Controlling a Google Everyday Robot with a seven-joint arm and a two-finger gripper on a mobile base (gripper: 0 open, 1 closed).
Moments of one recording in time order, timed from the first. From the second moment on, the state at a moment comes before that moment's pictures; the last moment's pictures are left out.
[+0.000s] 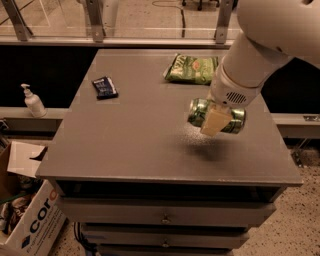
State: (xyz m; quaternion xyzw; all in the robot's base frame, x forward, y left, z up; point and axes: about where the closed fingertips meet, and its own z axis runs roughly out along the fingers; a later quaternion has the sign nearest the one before) arm 0.507 -0.122 0.878 -0.62 0.77 0.00 0.16
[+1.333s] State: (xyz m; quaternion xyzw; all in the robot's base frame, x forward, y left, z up) arm 0.601 -0.020 0.892 -0.62 0.75 -0.04 0.22
